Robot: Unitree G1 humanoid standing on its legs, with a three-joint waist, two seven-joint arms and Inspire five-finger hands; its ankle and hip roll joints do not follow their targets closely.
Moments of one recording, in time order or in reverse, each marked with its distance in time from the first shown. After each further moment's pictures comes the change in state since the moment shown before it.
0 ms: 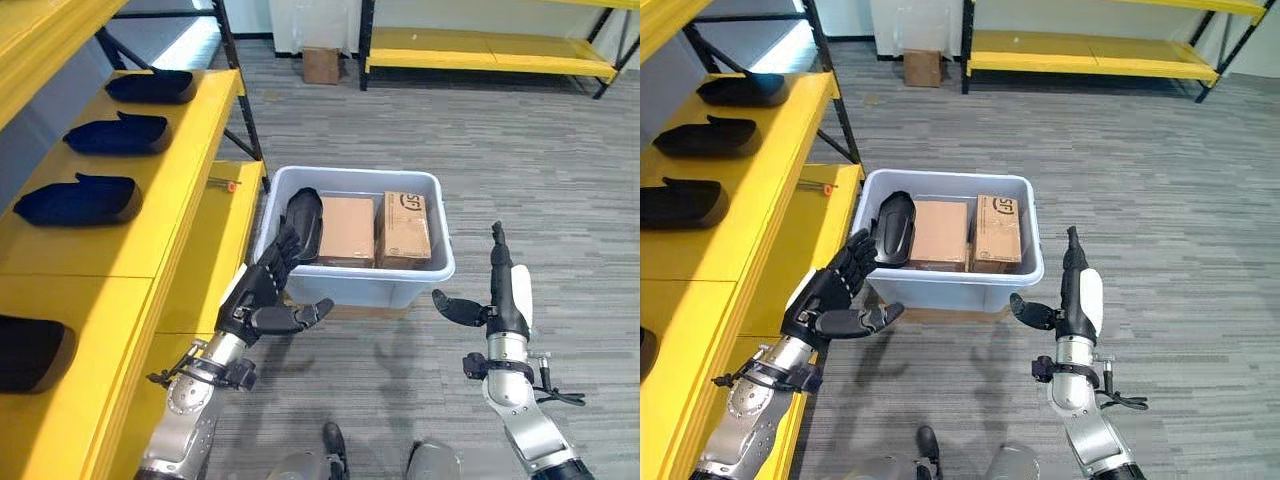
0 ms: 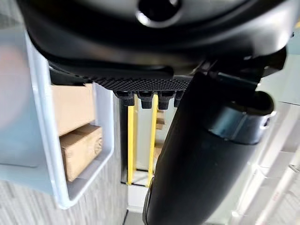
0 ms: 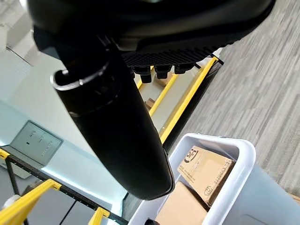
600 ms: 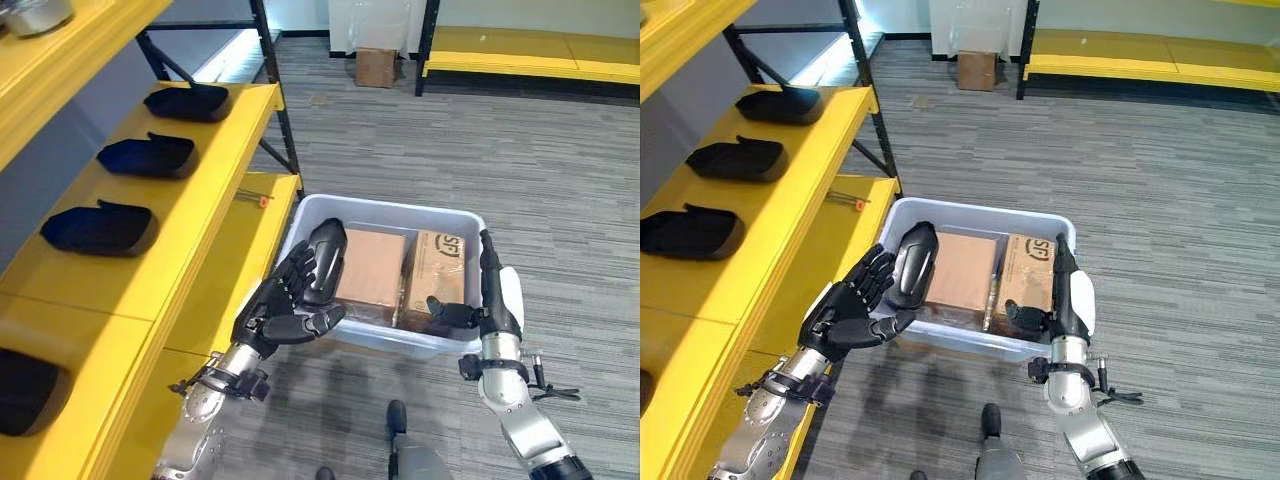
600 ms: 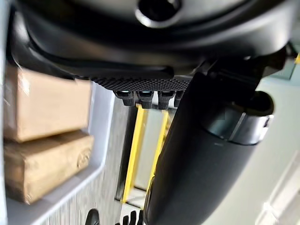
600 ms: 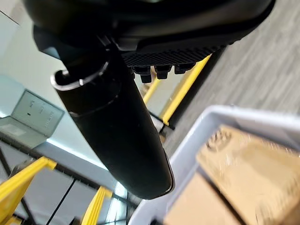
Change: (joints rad) left arm 0.104 -0.037 -0.063 -0.038 -0.114 0.043 -0.024; right arm -0.040 -0.030 0.016 0.013 -0.009 0.059 0.023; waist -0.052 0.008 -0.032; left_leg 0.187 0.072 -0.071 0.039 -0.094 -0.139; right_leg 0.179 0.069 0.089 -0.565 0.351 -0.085
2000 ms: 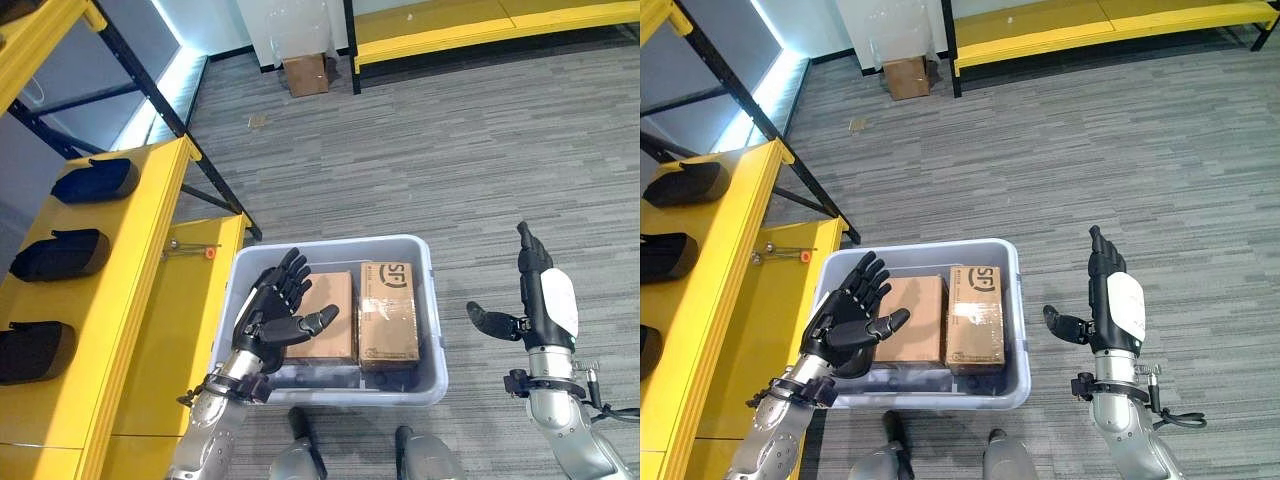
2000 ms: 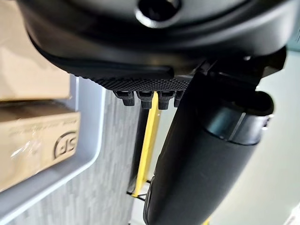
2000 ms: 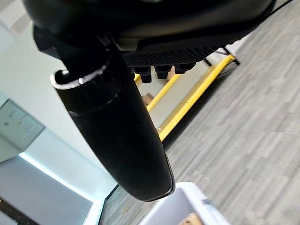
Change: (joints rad) left arm 0.003 -0.040 0.016 0.105 -0.071 -0.033 0.006; right arm 0.177 -0.123 -0.112 -0.051 -0.143 -0.144 -0.009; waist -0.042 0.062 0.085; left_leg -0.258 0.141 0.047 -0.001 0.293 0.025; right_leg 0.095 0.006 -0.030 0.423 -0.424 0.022
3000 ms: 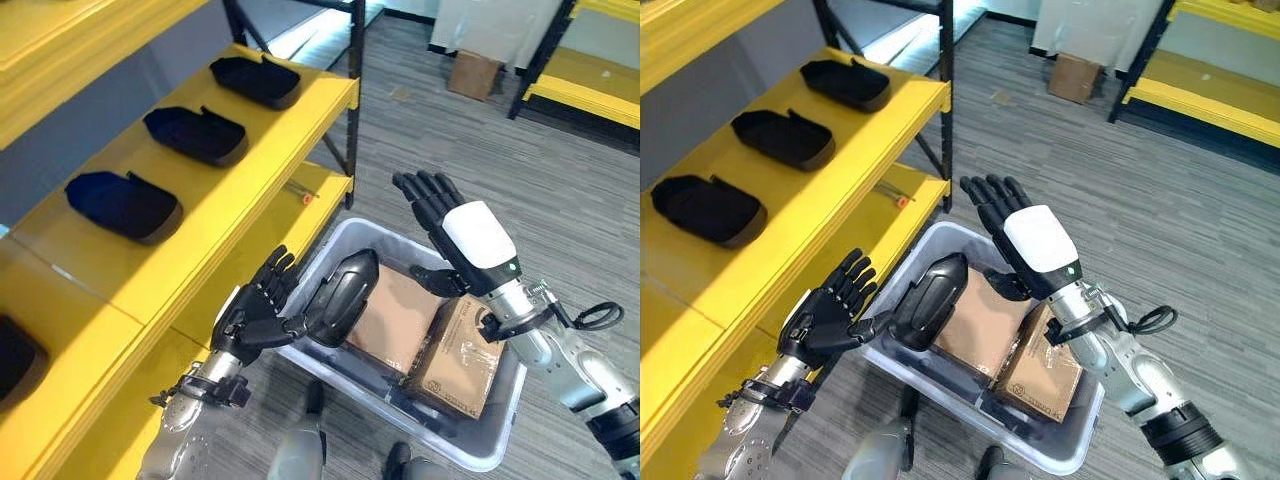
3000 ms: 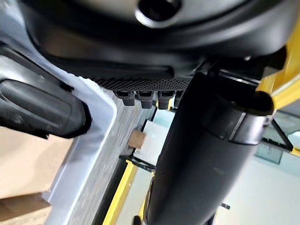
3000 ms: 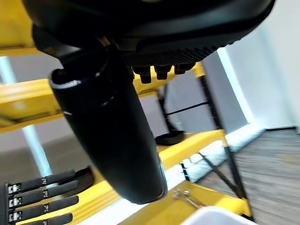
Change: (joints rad) left arm 0.038 0.139 0.048 -0.082 -0.049 0.033 -0.045; right arm -0.504 -0.235 0.248 -0.056 -0.278 -0.141 0.221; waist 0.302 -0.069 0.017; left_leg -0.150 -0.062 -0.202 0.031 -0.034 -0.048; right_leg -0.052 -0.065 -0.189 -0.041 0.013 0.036
